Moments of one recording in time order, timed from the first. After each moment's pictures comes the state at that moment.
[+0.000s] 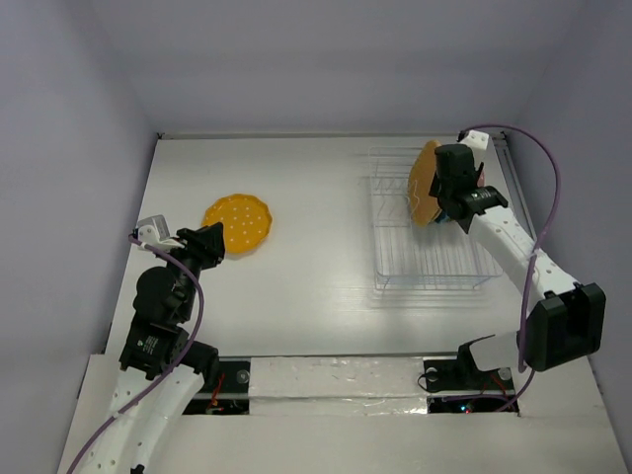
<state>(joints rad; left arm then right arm) -0.33 0.34 0.58 -0.23 -0.25 -0.54 0.30 1.37 1.21 -0.46 0.62 0.36</state>
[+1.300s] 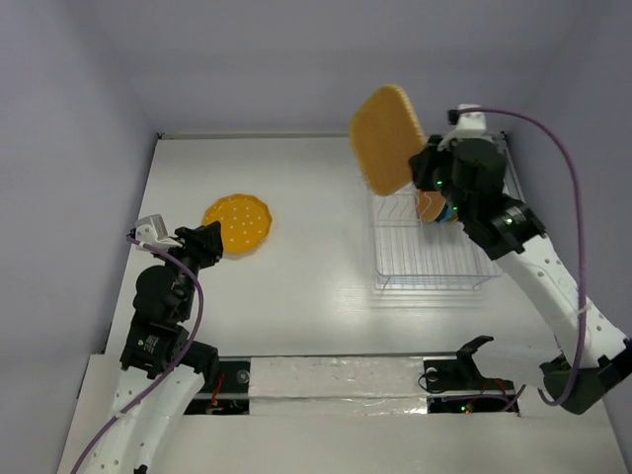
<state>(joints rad) -0.30 0.35 0.58 -0.23 -0.25 -0.54 0.45 1.13 1.39 -0.45 0.29 0.29</state>
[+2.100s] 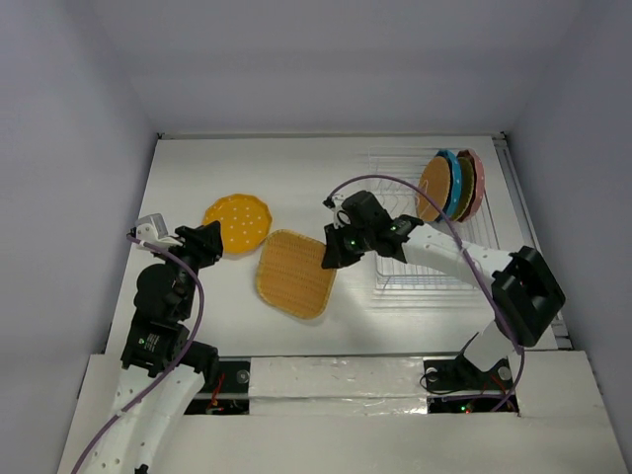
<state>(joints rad) -0.29 0.36 0.58 -0.23 -0.25 -0.54 0.77 1.58 1.12 -0.38 -0.26 0.35</state>
